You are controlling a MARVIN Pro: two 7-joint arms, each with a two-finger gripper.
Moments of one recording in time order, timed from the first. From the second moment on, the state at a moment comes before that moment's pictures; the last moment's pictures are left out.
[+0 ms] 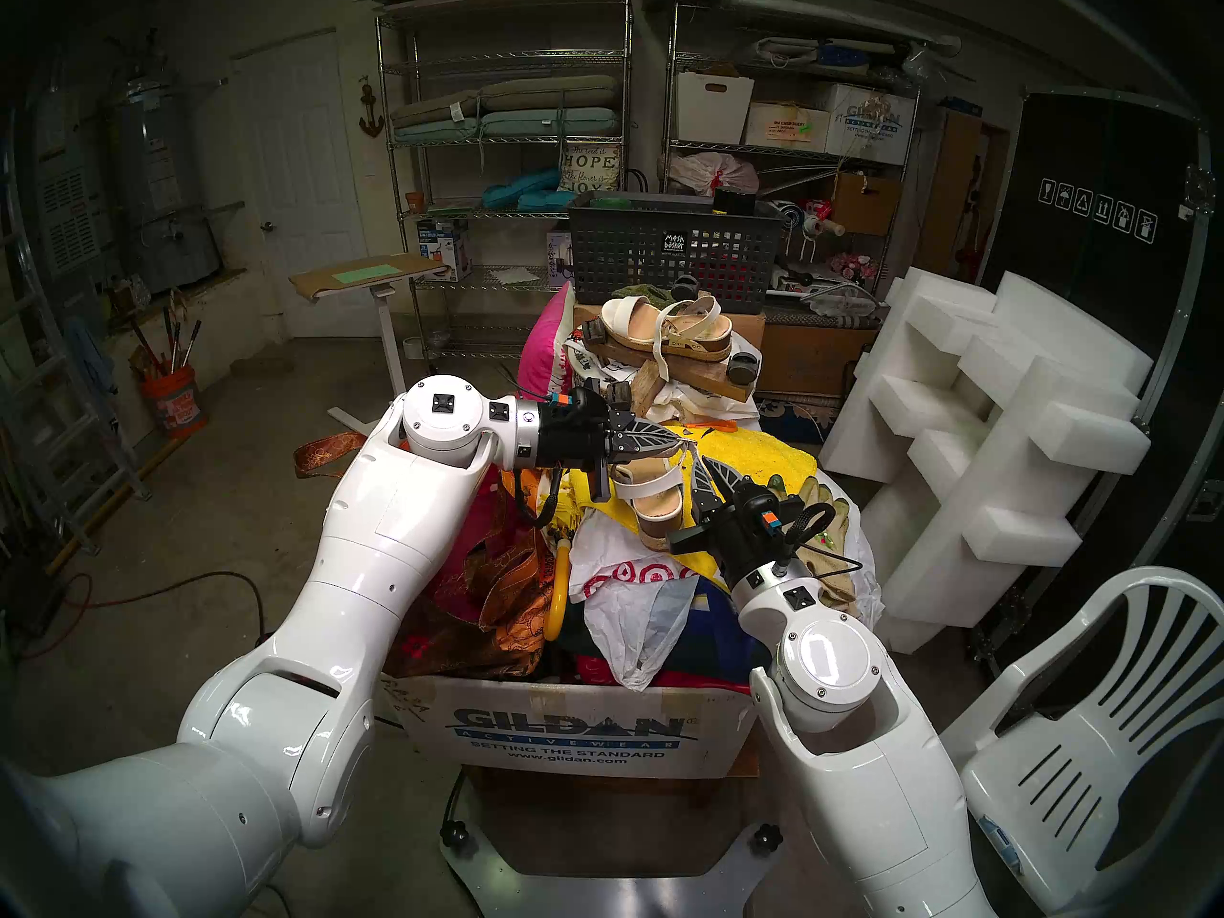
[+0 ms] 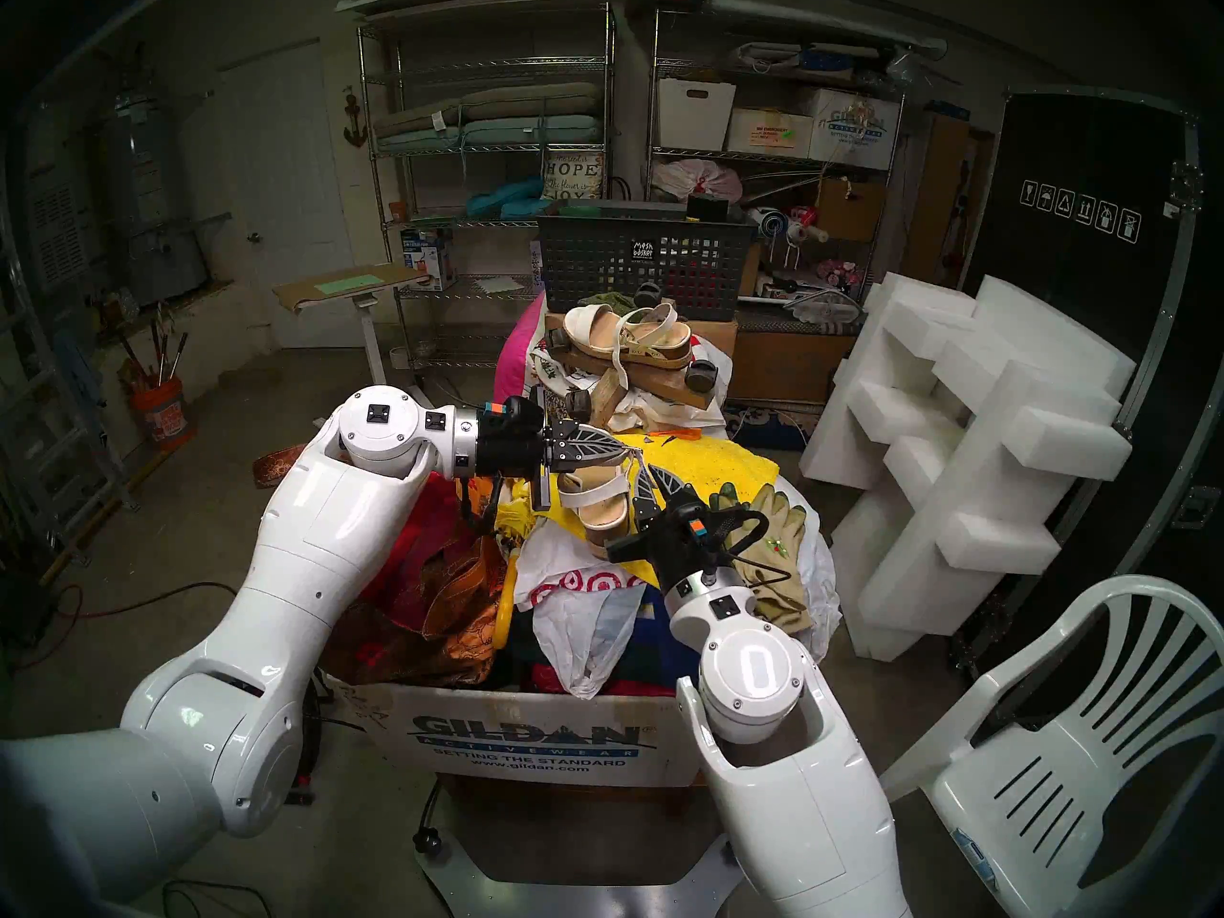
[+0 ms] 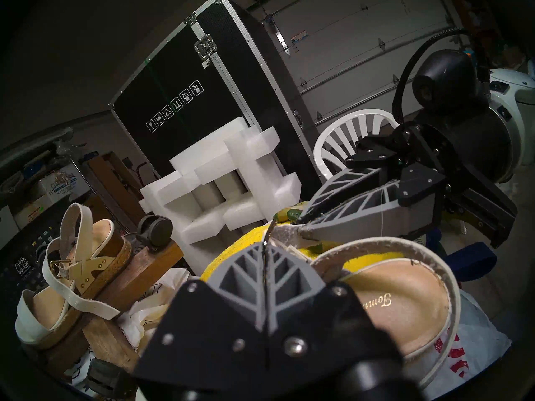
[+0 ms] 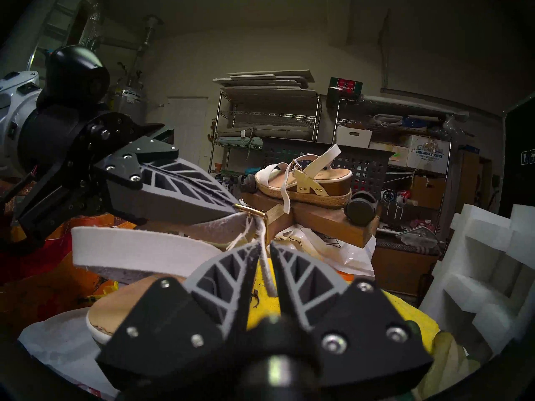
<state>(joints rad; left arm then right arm) 0.92 -1.38 -1.32 -1.24 0.04 -0.16 -1.23 -1.69 -1.42 1.32 -1.93 -0.07 0.05 -0.02</state>
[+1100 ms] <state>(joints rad) 0.91 -1.40 -1.32 -1.23 0.05 -0.16 -1.24 -1.69 -1.42 1.32 -1.89 -0.04 0.05 0.00</state>
